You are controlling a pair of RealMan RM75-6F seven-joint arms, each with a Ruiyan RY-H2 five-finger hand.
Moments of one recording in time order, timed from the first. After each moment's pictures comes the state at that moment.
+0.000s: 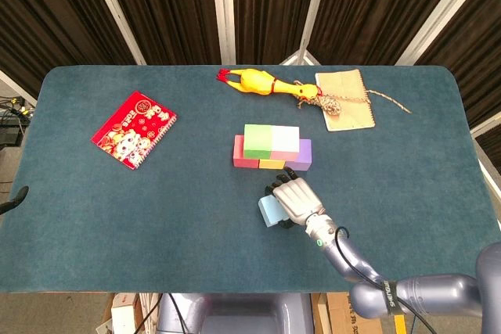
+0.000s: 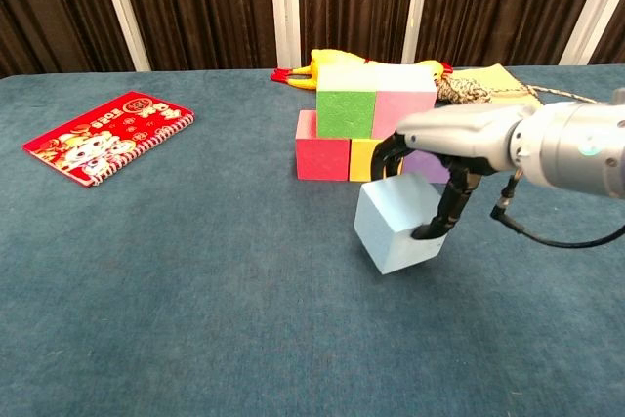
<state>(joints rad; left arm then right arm) -0.15 -1.21 -0.23 -1.49 1.31 1.55 -0.02 0.93 -1.40 0.08 -1.85 -0.76 0.99 -0.61</state>
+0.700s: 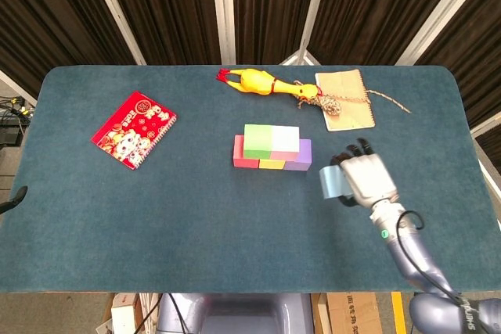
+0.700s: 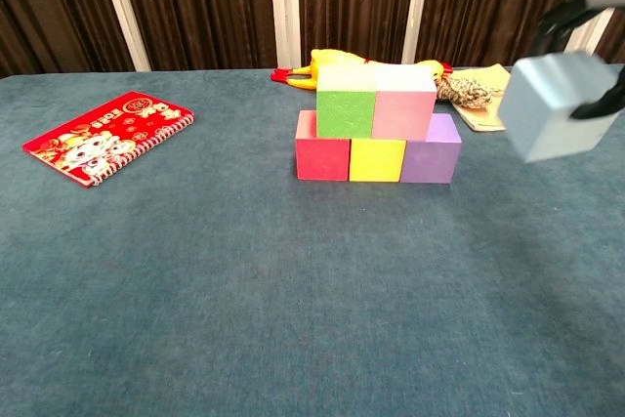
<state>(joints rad) -0.15 -1.21 -0.23 -1.49 1.31 1.54 0.00 0.85 -0.94 0.09 -2.13 -0.67 1.13 -0.63</state>
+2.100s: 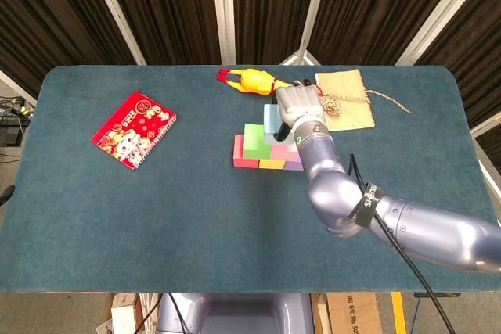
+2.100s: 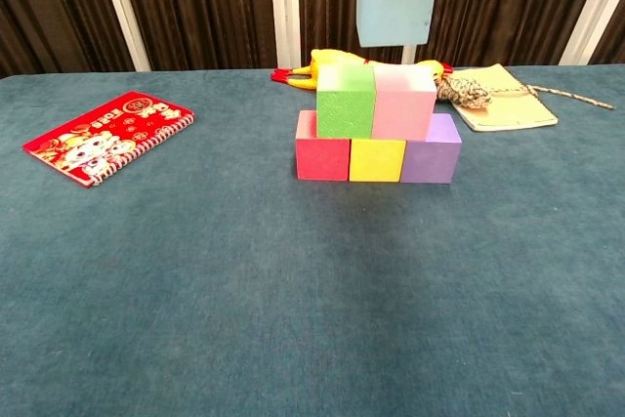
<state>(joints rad) -0.15 -1.22 -0.25 -1.42 1.28 1.55 0.02 1.55 -1.08 0.36 -1.64 0.56 0.85 -1.09</state>
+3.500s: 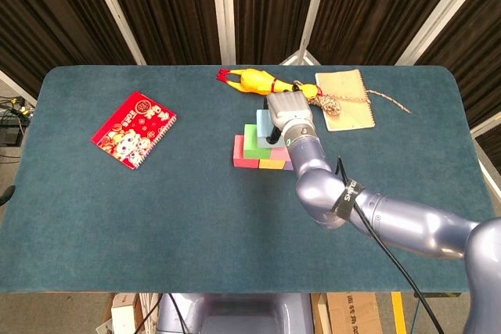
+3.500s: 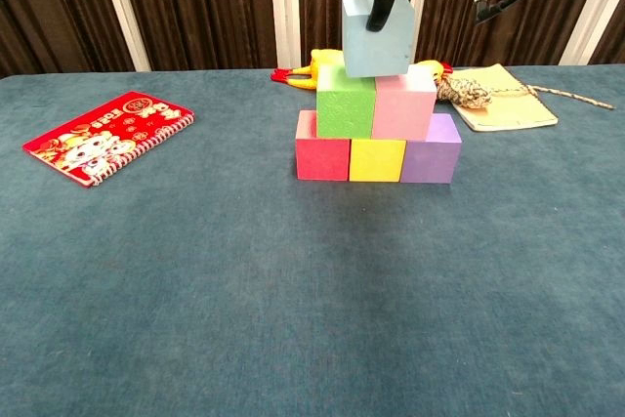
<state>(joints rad) -0.15 -1.23 -0.26 -1.42 1.27 1.55 0.04 1.54 -1.21 0.32 -1.52 0.49 0.81 -1.07</state>
